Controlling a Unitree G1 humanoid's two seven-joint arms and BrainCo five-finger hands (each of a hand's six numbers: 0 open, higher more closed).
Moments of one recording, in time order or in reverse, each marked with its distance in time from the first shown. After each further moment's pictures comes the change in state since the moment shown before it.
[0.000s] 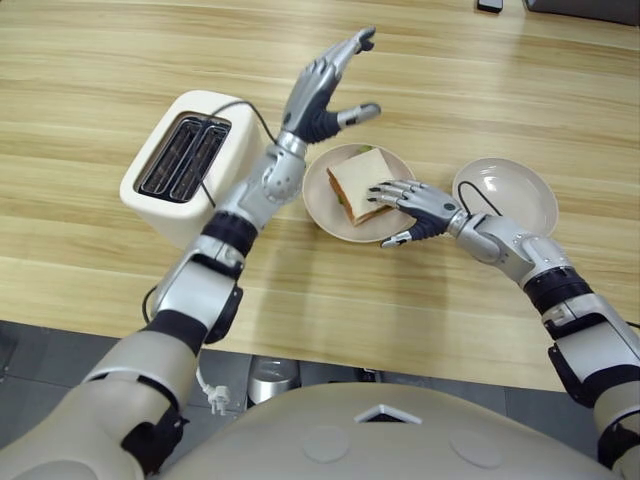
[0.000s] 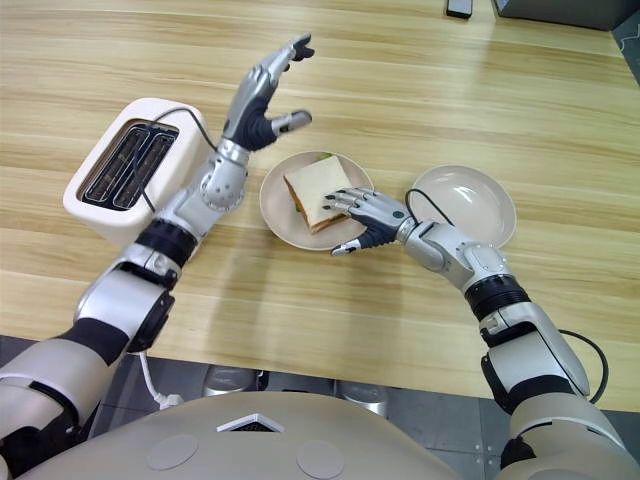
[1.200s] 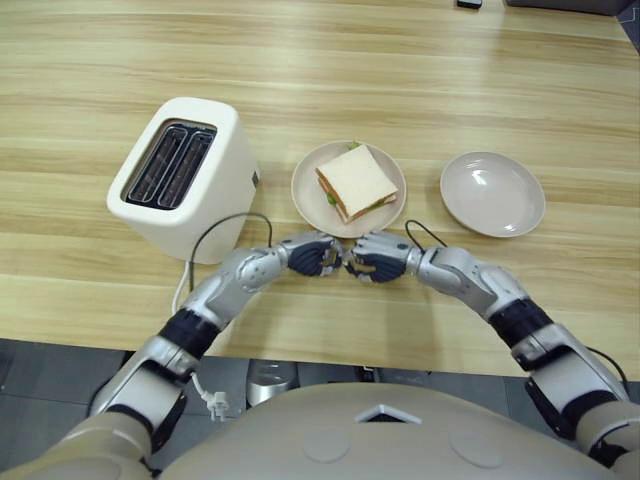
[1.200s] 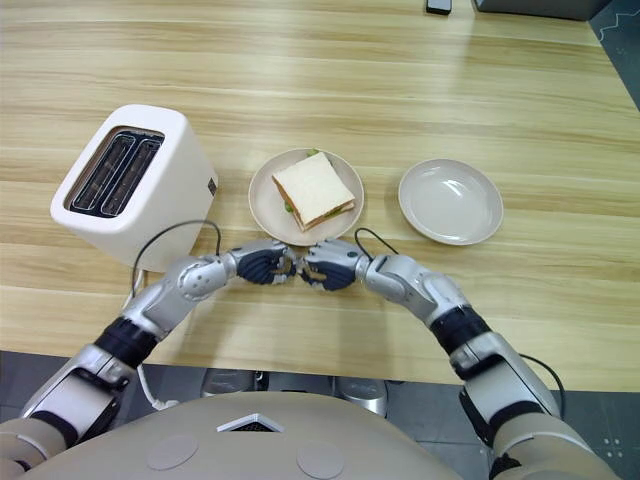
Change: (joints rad) left arm 0.405 0.160 -0.185 -0.413 0.007 0.461 -0.746; right arm 0.072 0.164 0.073 -0.092 0.019 0.066 0.219
